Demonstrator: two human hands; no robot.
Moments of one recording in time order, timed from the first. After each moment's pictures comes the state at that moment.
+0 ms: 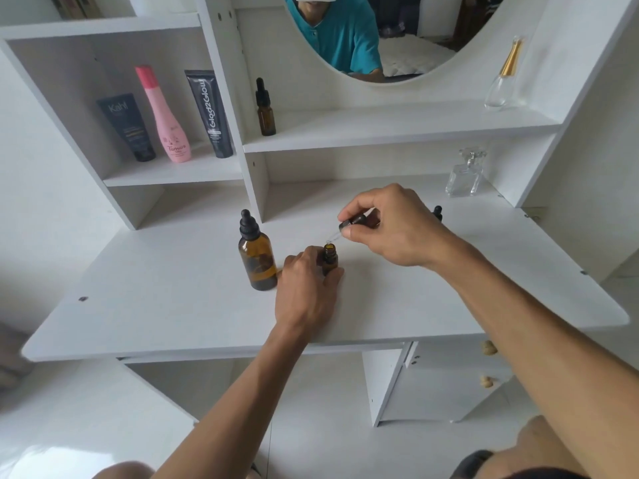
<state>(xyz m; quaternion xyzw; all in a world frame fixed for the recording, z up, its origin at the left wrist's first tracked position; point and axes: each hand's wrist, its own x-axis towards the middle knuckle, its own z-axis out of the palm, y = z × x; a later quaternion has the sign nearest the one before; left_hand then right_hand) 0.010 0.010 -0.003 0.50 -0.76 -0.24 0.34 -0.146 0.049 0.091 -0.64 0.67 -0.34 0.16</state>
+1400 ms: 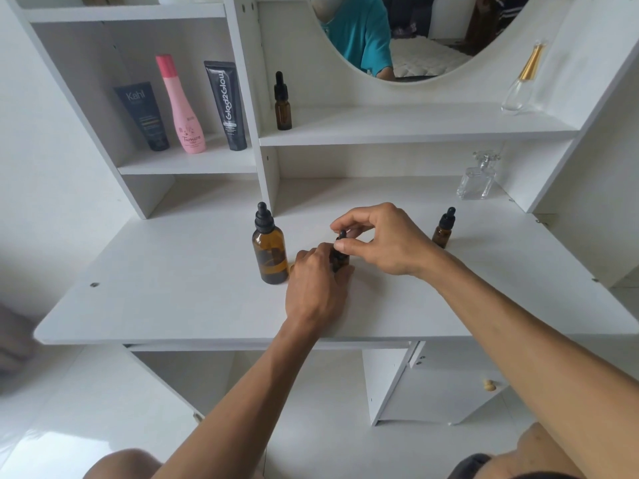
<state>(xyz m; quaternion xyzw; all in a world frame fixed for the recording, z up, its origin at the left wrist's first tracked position) 0.009 0.004 -0.011 0.49 -0.78 -0.21 0.34 -0.133 0.032 0.060 -0.66 0.64 -0.34 0.20</state>
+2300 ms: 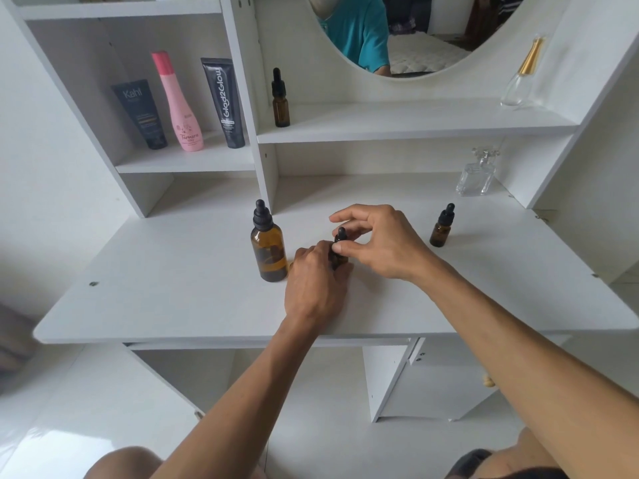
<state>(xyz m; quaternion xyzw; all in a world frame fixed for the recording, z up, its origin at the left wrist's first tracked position) 0.009 0.006 -0.009 0.48 -0.78 -0.21 0.35 -0.126 0.037 0.054 -0.63 0.65 -0.37 0.20</state>
